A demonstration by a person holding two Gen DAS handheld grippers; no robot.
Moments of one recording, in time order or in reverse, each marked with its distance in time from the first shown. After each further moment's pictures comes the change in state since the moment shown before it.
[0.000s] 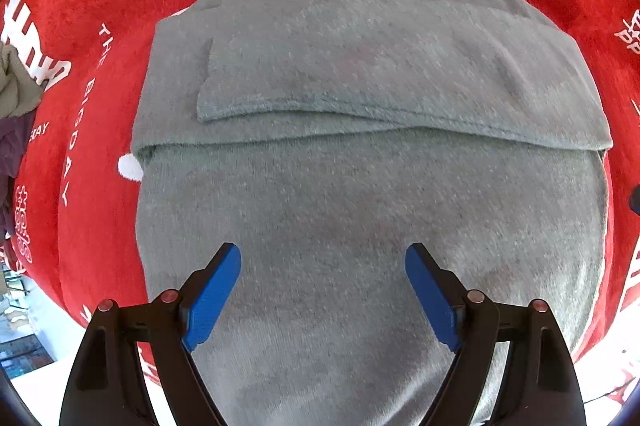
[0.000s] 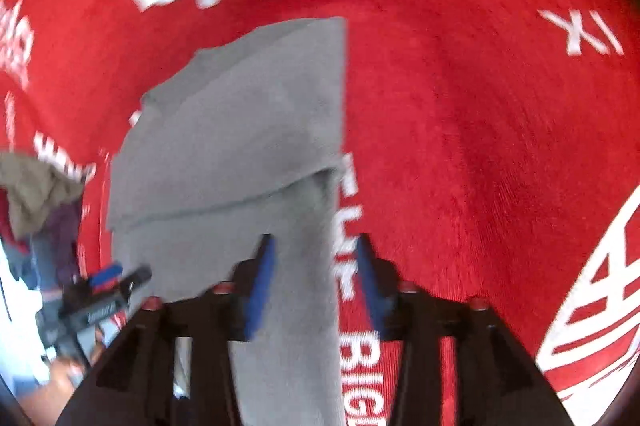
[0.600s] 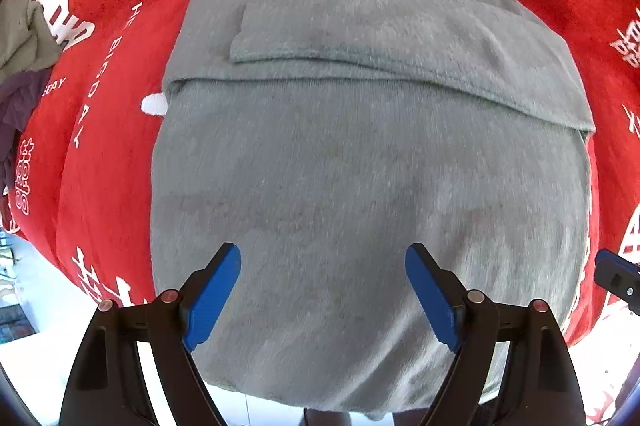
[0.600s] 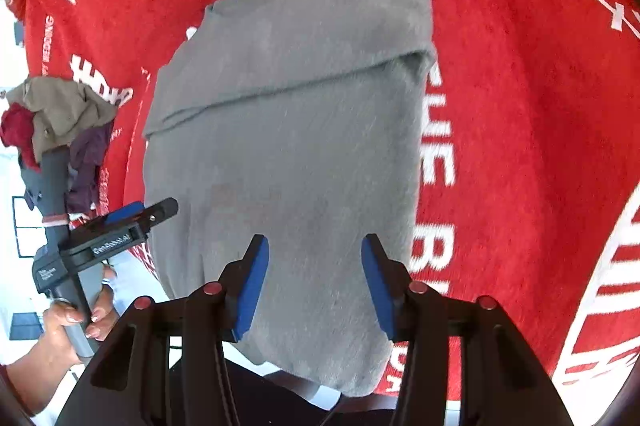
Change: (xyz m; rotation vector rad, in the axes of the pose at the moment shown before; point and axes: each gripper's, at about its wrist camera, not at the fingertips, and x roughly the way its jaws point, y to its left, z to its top) left arm -0.028 -0.001 -0.054 -0.083 -0.004 -0.018; right arm 0.018 0.047 -0.059 -0.123 0.143 0.095
